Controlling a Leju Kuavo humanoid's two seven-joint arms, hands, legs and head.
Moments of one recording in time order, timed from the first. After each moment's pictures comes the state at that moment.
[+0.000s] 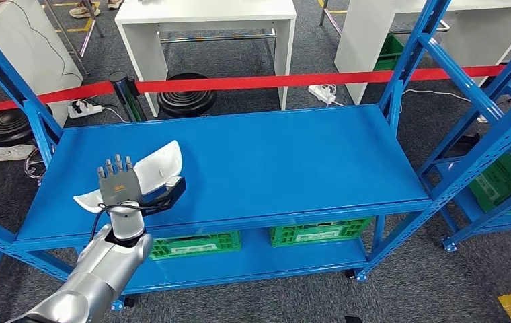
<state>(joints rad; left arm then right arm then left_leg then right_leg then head) -0.68 -0.09 -0.36 -0.42 -1.52 0.34 0.59 -0.07 0.17 -1.05 -0.18 0.94 0.10 -0.15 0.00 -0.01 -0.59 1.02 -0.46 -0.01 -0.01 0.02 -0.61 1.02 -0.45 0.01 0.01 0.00</state>
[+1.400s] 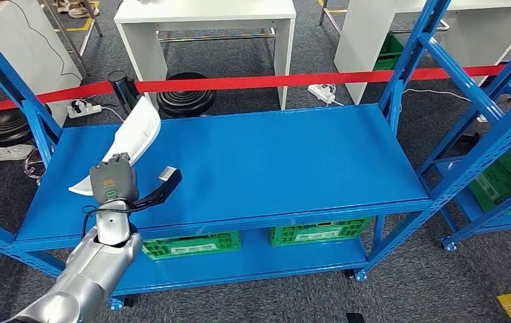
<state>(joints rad) -0.66 -0.04 -0.34 -0.48 -1.52 0.68 0.40 -0.07 0.17 -1.05 -0.18 0.97 0.07 -0.22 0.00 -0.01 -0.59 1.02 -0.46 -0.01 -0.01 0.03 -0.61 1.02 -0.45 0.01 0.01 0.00</state>
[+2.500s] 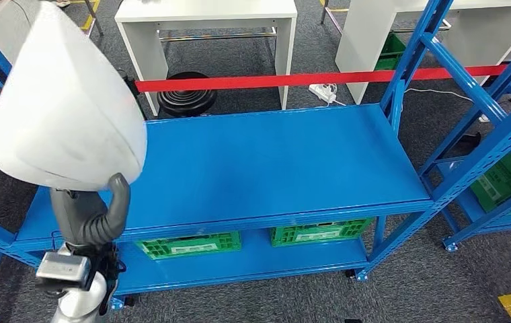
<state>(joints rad) -0.17 -0.05 -0.33 -1.63 -0.27 0.32 -0.70 -0.06 0.17 -1.06 -0.18 1.02 0.07 -0.11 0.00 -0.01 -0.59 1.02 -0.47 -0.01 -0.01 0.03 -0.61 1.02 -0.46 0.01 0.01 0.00</state>
